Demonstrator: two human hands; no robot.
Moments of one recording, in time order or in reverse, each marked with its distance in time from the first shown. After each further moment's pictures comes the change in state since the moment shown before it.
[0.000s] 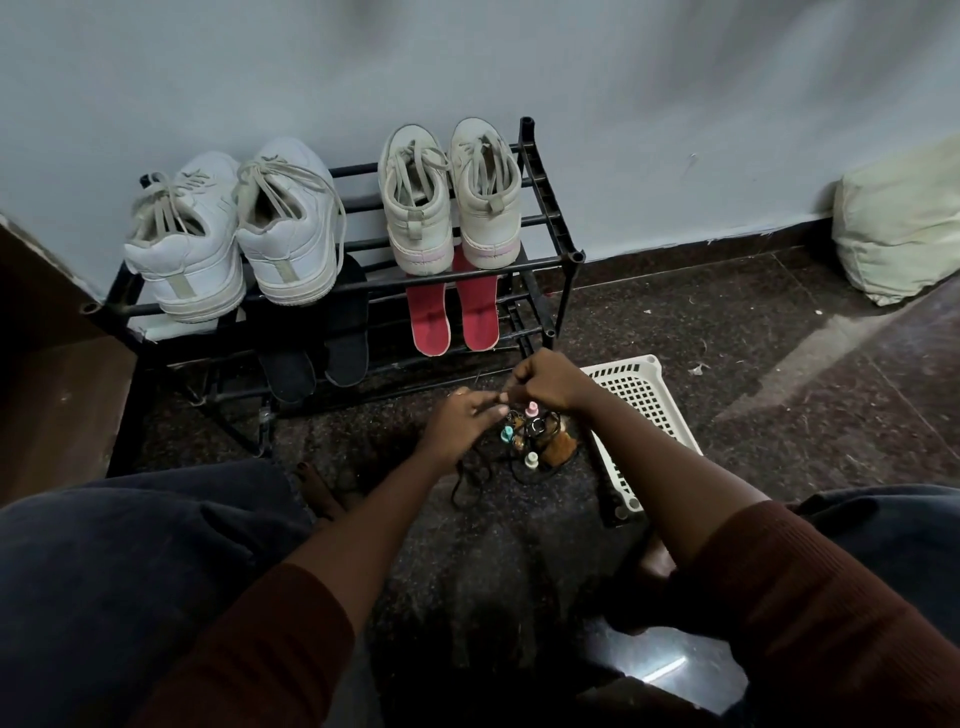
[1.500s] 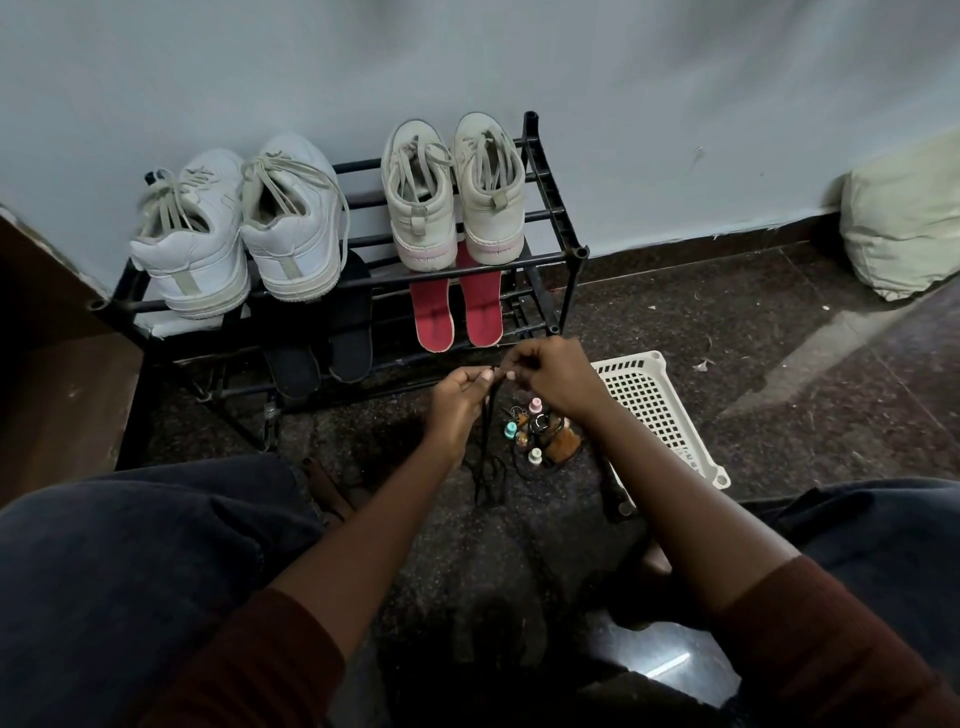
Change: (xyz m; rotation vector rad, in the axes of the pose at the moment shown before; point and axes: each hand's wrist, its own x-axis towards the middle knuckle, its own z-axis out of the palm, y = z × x) left_hand -0.009 0.033 0.001 -0.765 0.191 -0.202; right_hand -0.014 -0.008 0.004 -0.017 0.297 -0.184
